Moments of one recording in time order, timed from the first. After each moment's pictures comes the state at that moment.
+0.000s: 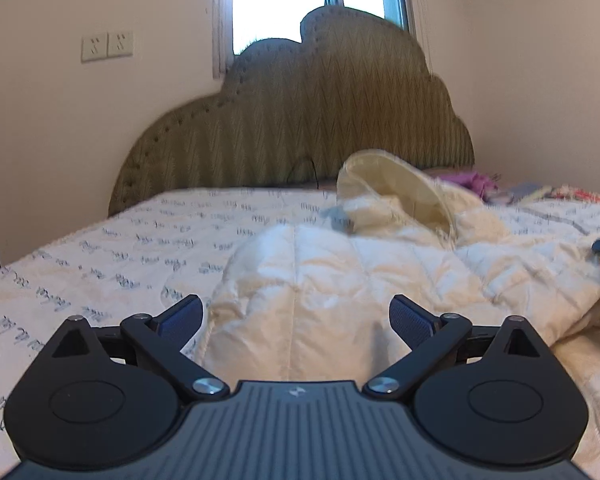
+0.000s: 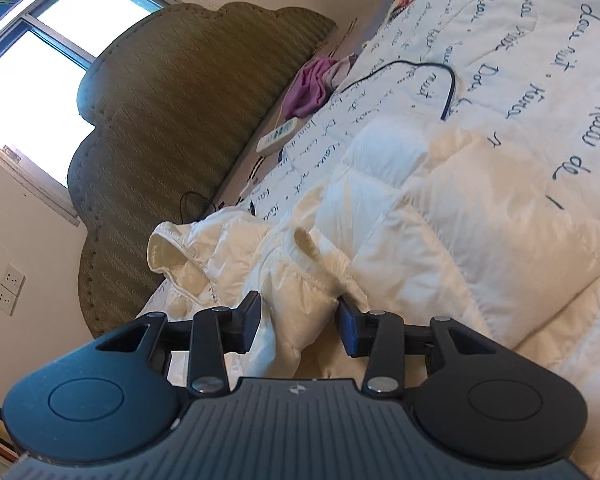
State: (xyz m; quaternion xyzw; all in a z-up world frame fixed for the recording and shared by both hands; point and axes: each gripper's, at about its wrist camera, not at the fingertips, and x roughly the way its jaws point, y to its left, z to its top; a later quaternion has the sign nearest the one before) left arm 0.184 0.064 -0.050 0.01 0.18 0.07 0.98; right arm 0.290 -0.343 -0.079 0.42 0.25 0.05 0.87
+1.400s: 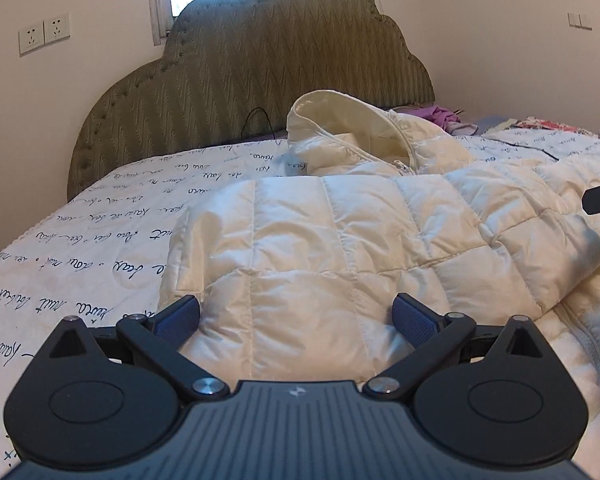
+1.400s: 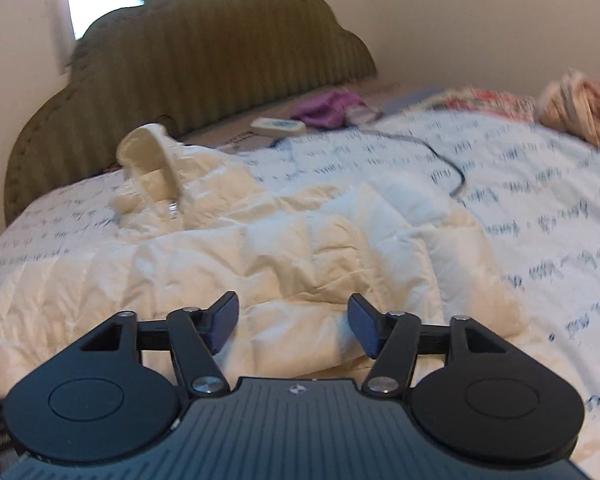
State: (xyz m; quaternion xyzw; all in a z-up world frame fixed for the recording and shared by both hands) left arm 0.199 0.048 -0.066 0.07 0.25 0.01 0.97; right arm 0.252 -0.261 -0.044 0.08 0.28 0.00 0.96
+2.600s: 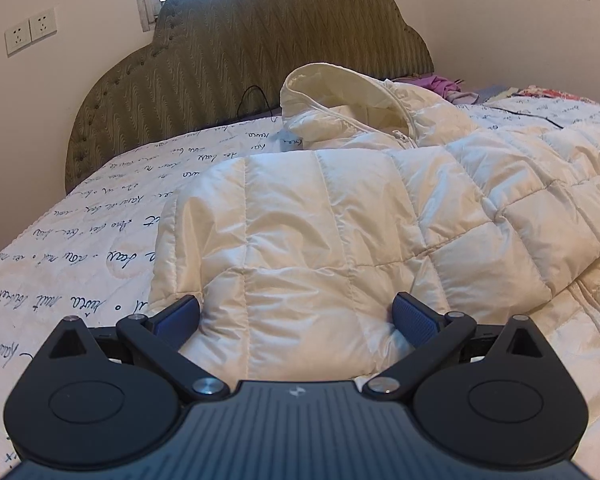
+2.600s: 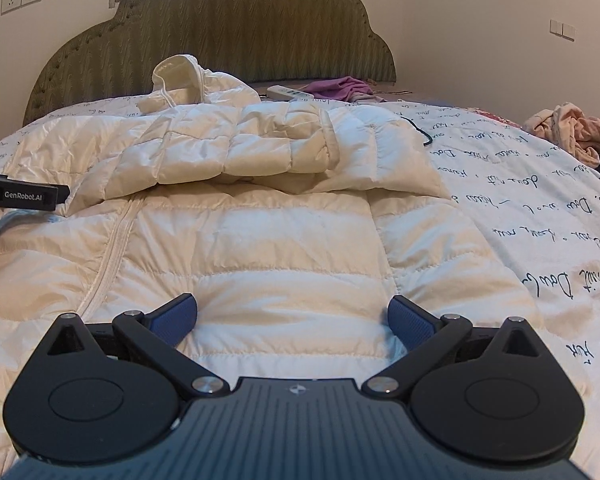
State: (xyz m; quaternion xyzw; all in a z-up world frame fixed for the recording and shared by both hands) left arm 0.212 0.038 -0.070 0.10 0.28 0.02 0.96; right arm 0.134 -0.280 -0.101 -0.01 0.29 0.01 0.96
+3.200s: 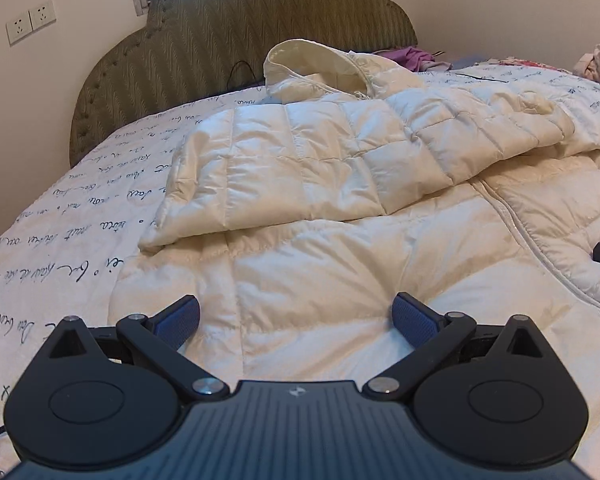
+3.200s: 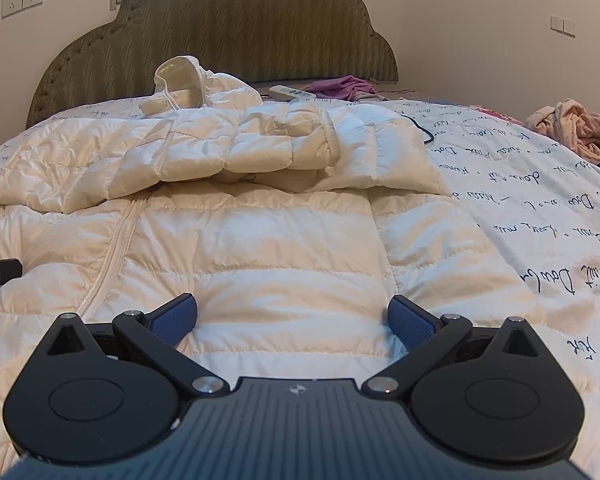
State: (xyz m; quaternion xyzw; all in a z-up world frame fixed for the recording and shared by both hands) left arm 0.116 0.026 -0.069 0.10 0.32 0.00 0.94; right arm 0.131 -0.280 -0.102 -0.01 0.29 0.01 0.96
